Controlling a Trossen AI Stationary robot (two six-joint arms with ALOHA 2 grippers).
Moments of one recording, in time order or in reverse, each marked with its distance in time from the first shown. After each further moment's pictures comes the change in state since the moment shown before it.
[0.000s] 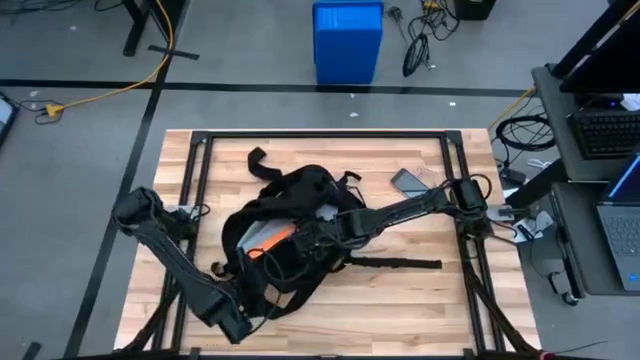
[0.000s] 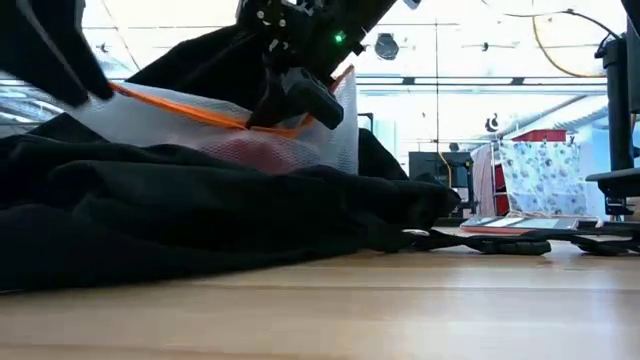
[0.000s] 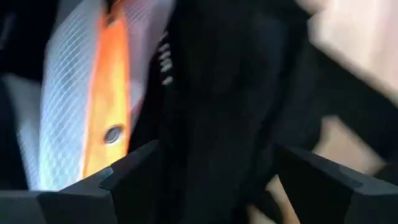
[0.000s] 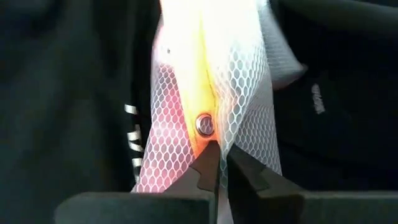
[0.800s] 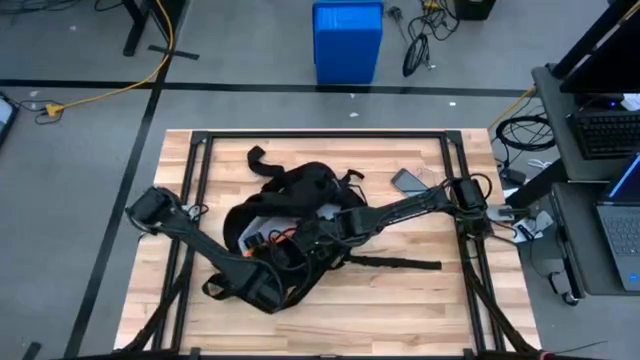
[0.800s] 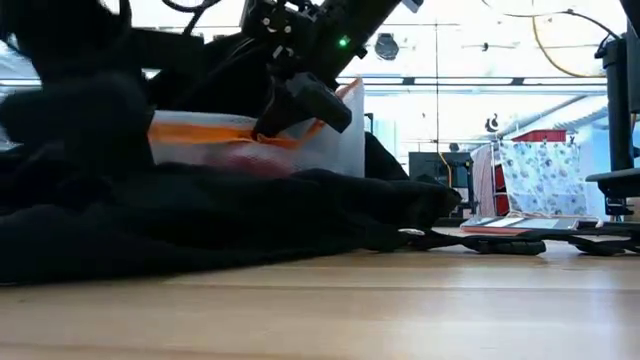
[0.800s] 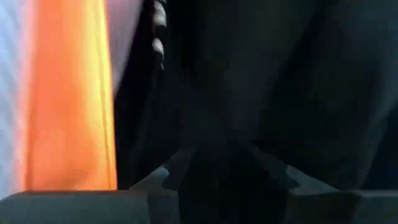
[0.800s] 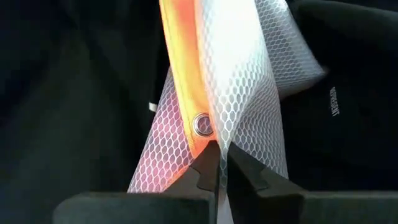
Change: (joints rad) left arm 0.259 0.083 -0.095 0.217 0.210 0.148; right arm -0.007 -0.006 -0.001 -0.046 -0.023 0.012
